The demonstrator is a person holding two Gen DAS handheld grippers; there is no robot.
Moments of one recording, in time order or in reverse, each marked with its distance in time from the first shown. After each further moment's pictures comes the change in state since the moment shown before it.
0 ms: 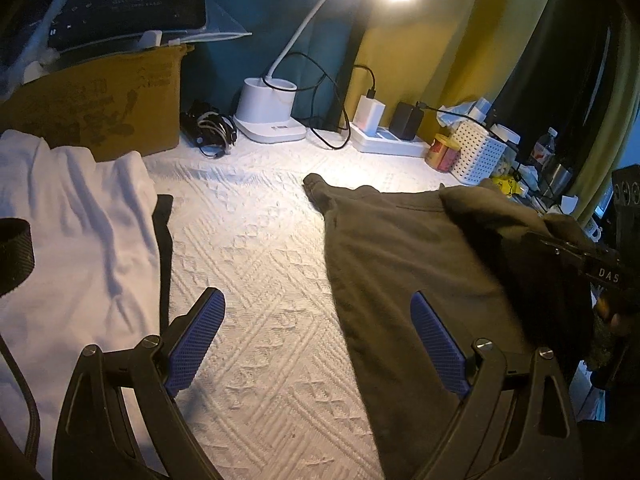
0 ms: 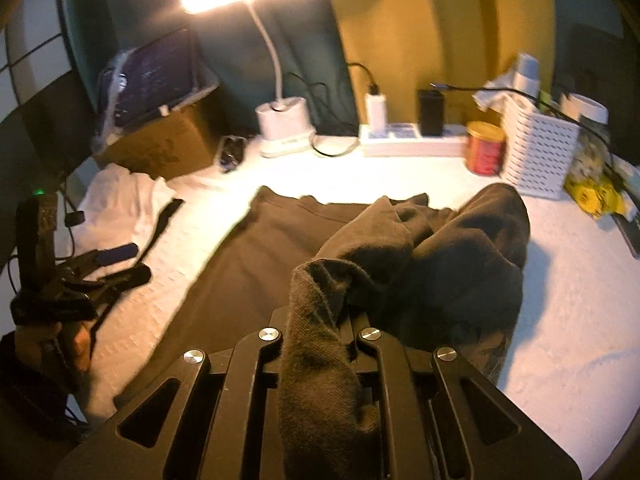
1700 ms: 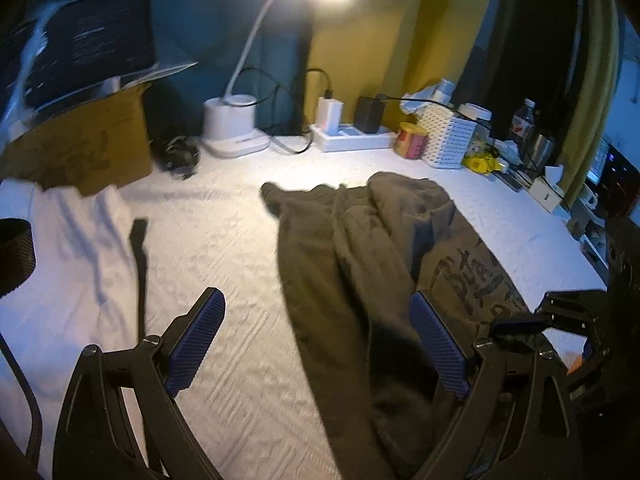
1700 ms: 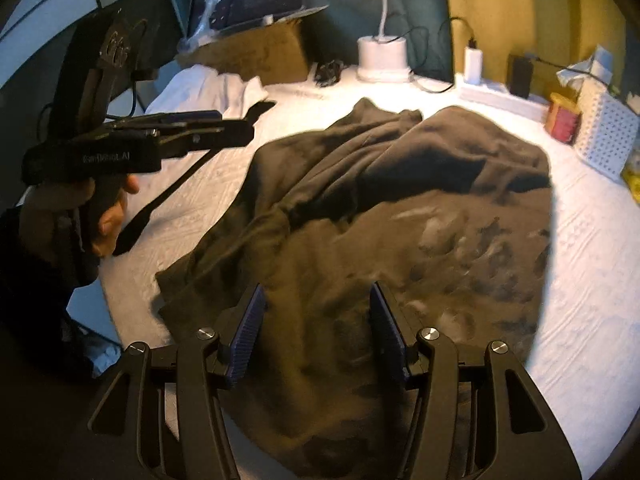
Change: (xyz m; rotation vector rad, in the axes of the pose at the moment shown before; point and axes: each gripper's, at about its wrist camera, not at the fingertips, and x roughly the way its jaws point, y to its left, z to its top) left arm -0.012 -0.053 0.001 0.136 0.003 -0.004; right arm -0.009 0.049 -0.085 -0.148 0.137 0.131
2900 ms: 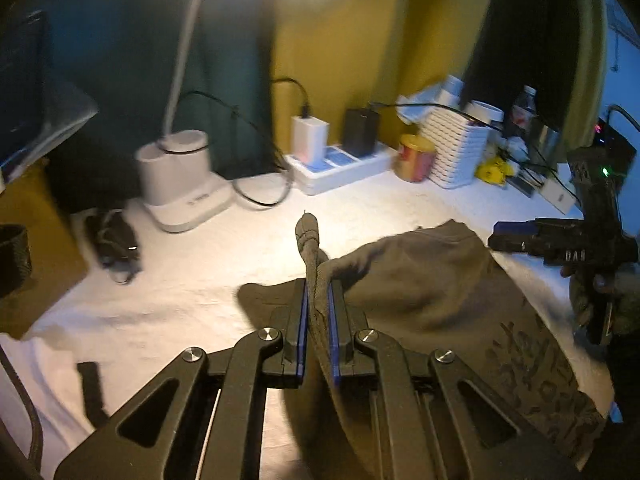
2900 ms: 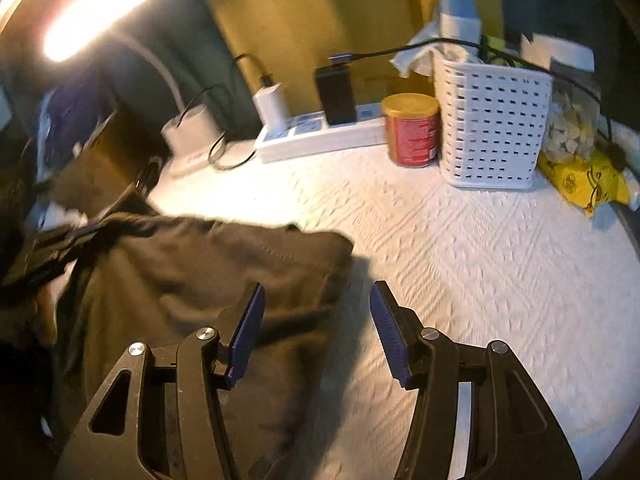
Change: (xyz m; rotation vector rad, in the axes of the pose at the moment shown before) left arm 0.084 0.021 0.080 0.122 0.014 -0.053; right arm 0.030 -0.202 0.069 0.356 -0.118 -0.167
